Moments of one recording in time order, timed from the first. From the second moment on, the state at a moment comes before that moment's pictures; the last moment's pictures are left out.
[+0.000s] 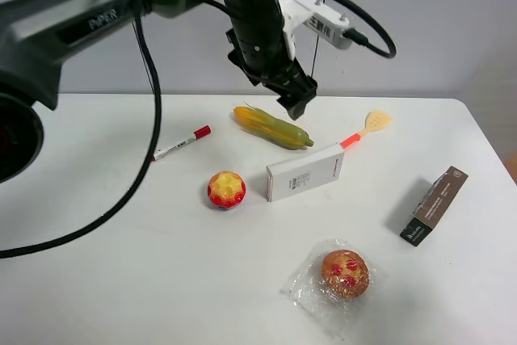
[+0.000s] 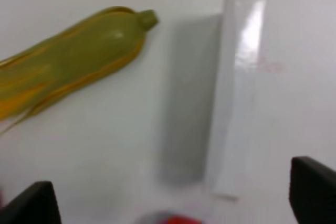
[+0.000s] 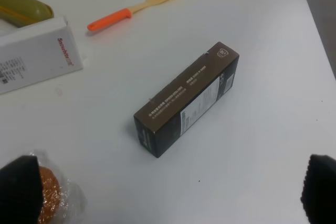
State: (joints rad) left arm -0.75 2.20 -2.17 -0.01 1.20 0.19; right arm 0.03 0.00 -0.48 -0.02 1.07 0.02
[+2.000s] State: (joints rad) left arm -0.05 0.31 -0.53 -0.02 1.05 0.09; right arm 0.03 0.00 -0.48 -0.02 1.07 0.02
